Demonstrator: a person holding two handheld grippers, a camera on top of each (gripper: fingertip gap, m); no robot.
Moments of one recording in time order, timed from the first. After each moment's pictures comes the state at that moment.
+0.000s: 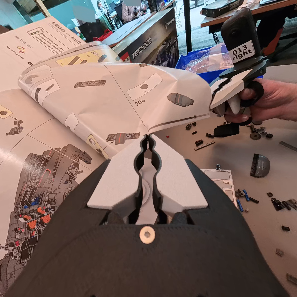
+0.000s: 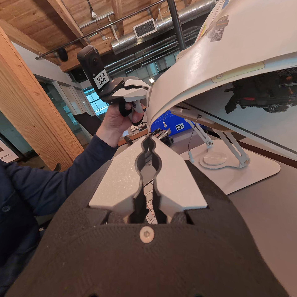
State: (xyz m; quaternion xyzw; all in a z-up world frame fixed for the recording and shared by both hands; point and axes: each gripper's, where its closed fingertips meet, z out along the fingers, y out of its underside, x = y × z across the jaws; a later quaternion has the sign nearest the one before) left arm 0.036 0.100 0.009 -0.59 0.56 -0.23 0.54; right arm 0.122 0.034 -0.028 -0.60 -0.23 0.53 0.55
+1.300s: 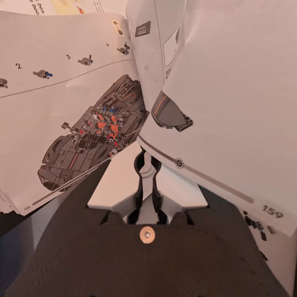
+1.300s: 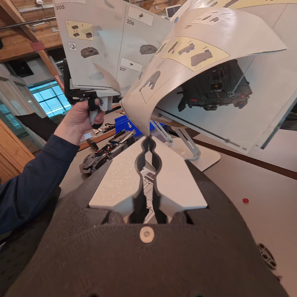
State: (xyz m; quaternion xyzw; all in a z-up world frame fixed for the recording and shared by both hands) left arm -0.073 0.157 0.006 -0.72 0.34 -0.32 0.52; right arm 0.157 0.061 -0.043 -0.65 -0.18 0.42 0.61
